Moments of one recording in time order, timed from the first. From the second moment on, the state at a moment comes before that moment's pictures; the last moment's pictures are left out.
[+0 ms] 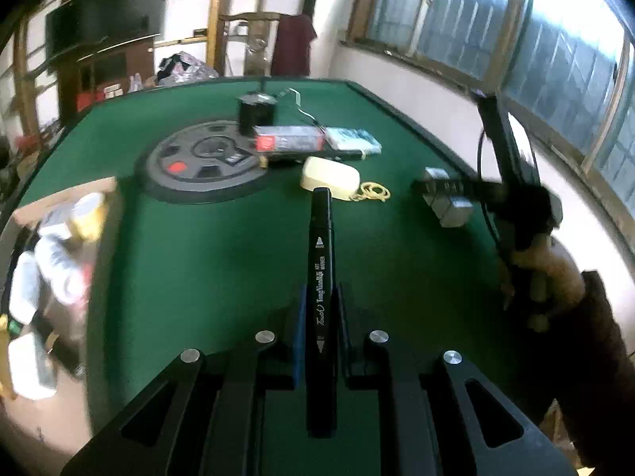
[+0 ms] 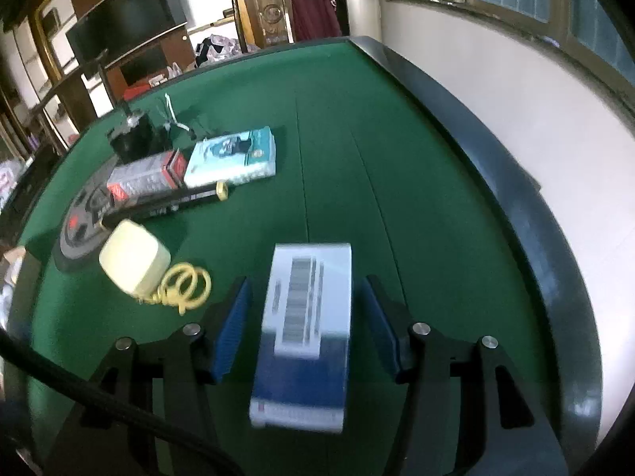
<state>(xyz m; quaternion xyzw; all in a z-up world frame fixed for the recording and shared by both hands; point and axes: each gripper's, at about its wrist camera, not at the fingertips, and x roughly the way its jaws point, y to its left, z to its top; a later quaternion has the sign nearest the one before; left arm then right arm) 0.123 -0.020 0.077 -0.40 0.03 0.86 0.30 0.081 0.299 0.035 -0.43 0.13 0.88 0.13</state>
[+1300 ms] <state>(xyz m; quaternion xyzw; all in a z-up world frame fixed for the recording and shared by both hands) 0.139 -0.247 0.030 -0.44 -0.10 0.88 0.13 0.083 -0.067 0.058 -0.50 0.14 0.81 -0.26</state>
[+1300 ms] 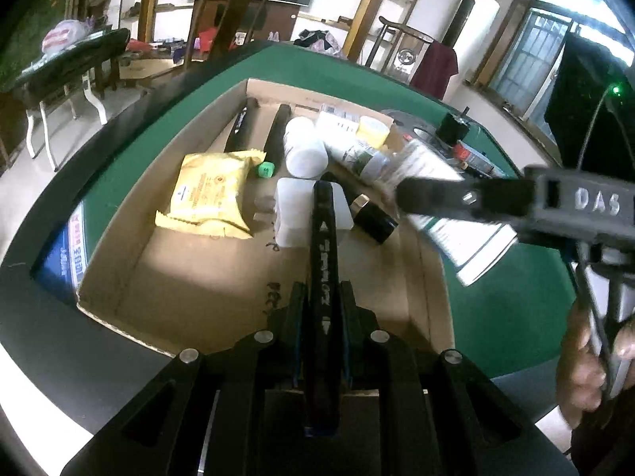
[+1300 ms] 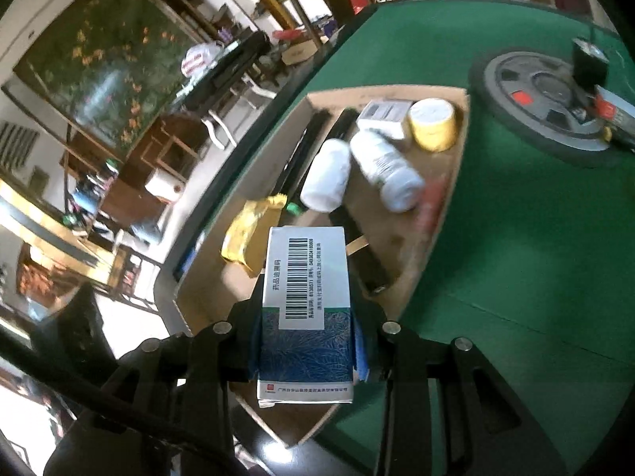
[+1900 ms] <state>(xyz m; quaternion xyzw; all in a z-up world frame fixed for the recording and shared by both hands) 0.149 -0.298 0.046 -0.39 -0.19 0.89 0.14 0.087 -0.068 0.055 -0.50 0.11 0.83 -0.21</state>
